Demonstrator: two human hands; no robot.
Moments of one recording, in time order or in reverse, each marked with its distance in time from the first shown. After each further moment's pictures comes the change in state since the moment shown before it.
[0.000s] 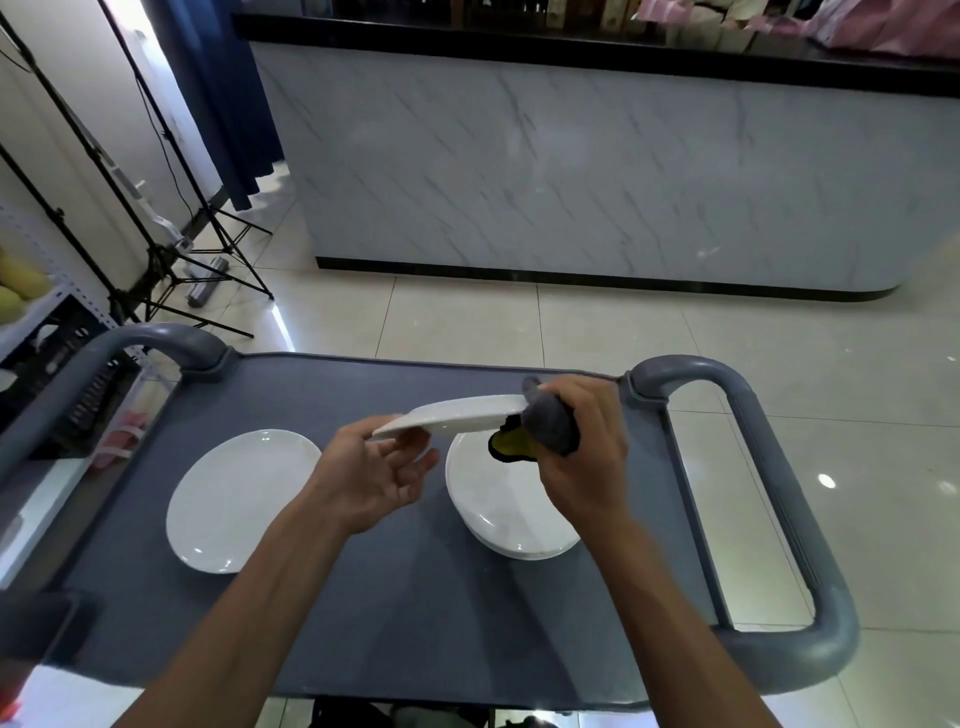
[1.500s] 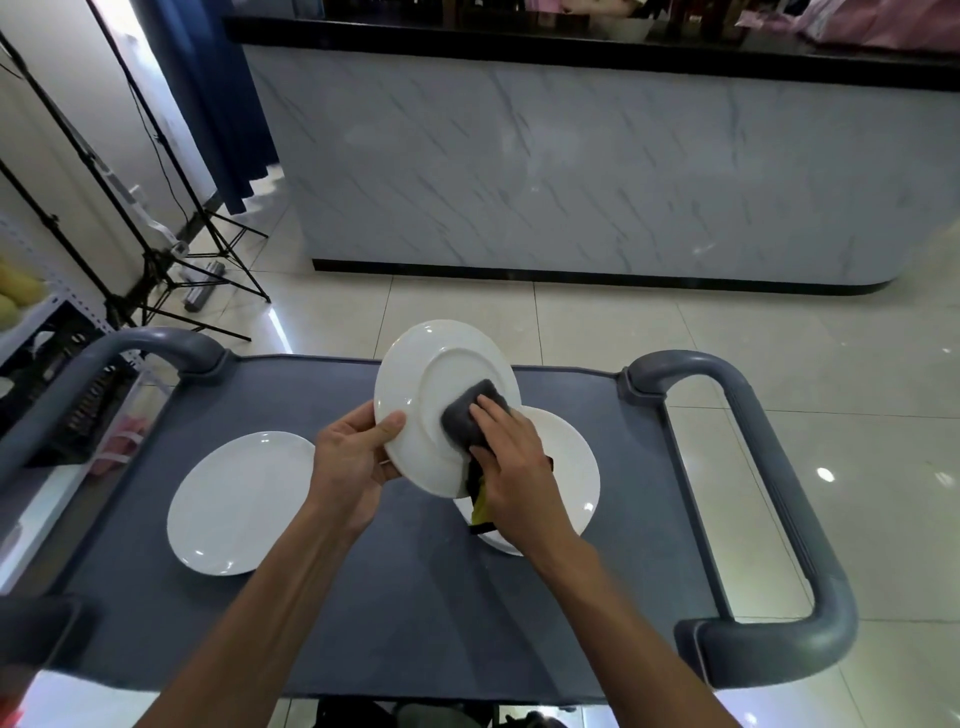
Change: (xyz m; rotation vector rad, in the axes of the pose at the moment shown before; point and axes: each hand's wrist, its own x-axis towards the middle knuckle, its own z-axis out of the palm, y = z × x) left_hand -0.003 -0.011 0.001 0.242 0.078 0.595; right_hand -0.037 -0.026 0.043 -0.082 -0.457 0.313
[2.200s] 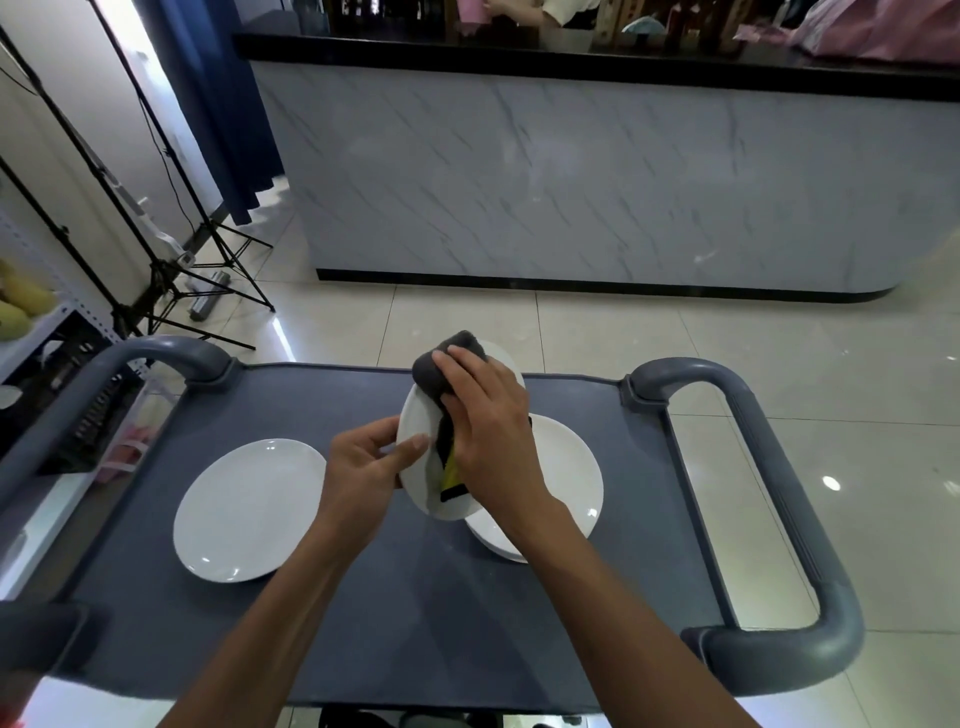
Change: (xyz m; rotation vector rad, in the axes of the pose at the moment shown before) left_hand -0.015 -0.003 -0.003 0.292 -0.137 0.253; right_hand 0.047 -0.050 -0.011 -0.001 0.141 -0.087
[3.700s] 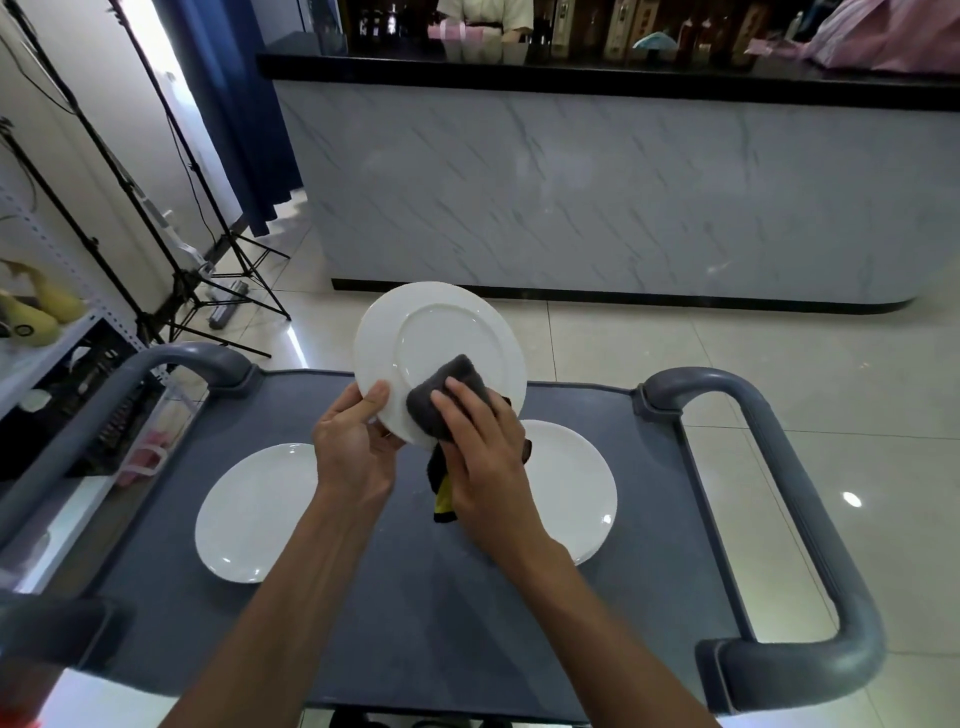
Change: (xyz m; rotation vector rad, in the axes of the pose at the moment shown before) left_hand 0.025 0.038 0.001 -0.544 0.310 -0.145; right_hand -0.031 -0.004 0.018 0.005 -0.012 -0.103
